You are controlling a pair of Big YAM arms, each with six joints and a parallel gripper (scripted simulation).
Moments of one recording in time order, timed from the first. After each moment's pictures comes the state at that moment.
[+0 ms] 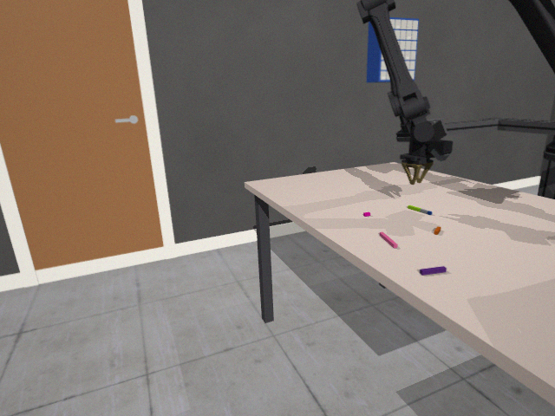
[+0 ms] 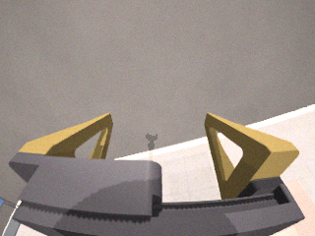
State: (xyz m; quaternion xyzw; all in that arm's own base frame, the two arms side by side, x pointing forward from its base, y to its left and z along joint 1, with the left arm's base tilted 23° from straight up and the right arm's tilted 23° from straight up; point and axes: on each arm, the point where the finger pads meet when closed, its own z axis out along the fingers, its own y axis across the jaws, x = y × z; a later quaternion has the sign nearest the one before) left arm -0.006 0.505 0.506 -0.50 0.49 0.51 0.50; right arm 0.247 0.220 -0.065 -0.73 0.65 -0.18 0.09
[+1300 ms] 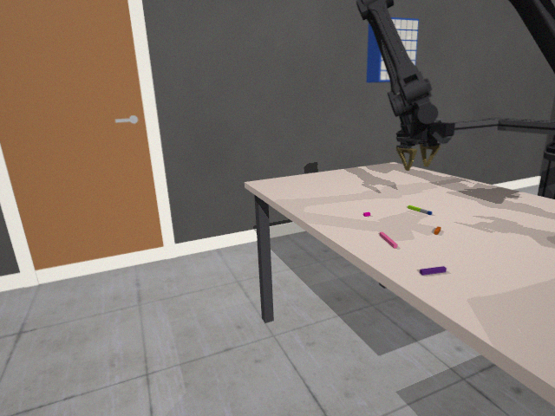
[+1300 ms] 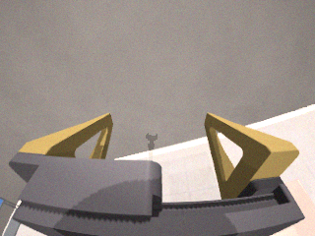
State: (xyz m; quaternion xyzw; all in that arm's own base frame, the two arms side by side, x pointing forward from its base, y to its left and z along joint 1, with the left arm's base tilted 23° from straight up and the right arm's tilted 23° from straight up) left arm -0.006 0.505 0.506 -0.50 0.49 0.51 0.50; right arm 0.228 0.227 -0.017 -0.74 0.65 -0.18 0.09
